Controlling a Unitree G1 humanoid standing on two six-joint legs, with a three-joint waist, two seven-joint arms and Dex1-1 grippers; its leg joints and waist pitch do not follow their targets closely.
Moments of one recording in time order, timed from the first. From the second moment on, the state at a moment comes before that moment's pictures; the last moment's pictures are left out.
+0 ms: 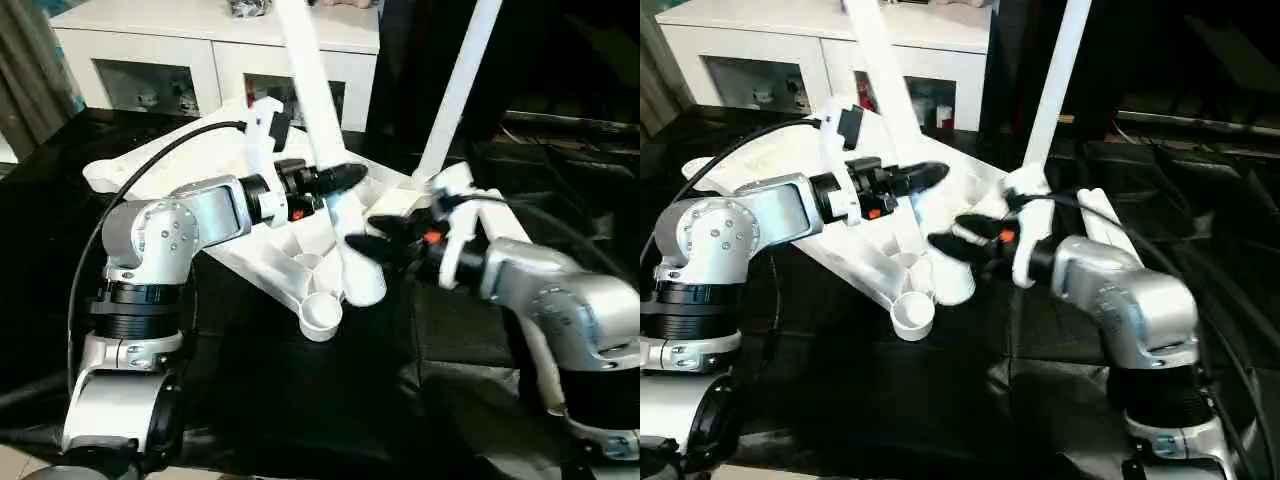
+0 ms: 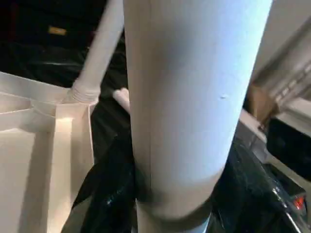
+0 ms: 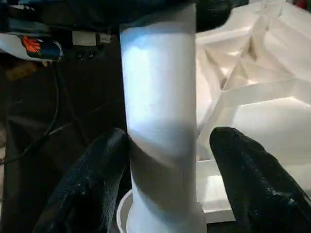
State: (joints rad) left arm -0.80 0.25 0.04 0.11 -0.70 1.04 -0.52; right arm -0.49 -0.36 0.05 -0.16 0.51 0.93 0.67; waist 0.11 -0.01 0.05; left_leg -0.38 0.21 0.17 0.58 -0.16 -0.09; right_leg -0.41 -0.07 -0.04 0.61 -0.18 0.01
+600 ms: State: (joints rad) left arm -0.80 0.30 -0.07 0.05 -0.67 1.02 -0.69; right arm -0.51 -0.43 0.12 -0.14 0.52 0.94 0.79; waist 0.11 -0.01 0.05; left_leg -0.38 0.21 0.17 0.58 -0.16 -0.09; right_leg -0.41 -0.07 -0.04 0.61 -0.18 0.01
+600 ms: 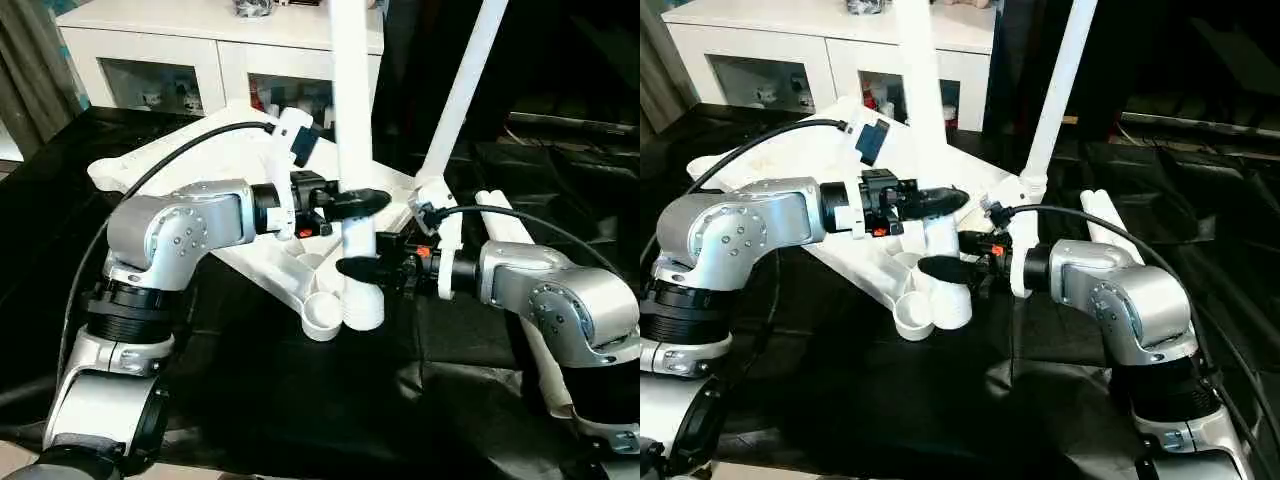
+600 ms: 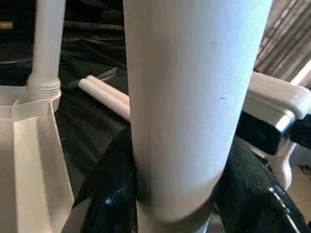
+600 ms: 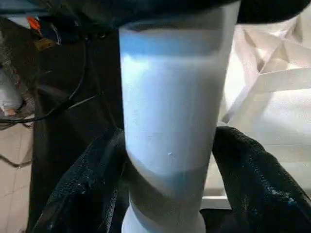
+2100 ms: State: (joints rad) left arm -0.78 0.32 -0.12 0.03 -0.65 1.02 -0.76; right arm -0.47 -0.48 0.21 -0.15 0.49 0.90 0.85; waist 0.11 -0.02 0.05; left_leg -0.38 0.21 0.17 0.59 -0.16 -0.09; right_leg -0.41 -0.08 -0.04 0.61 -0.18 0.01
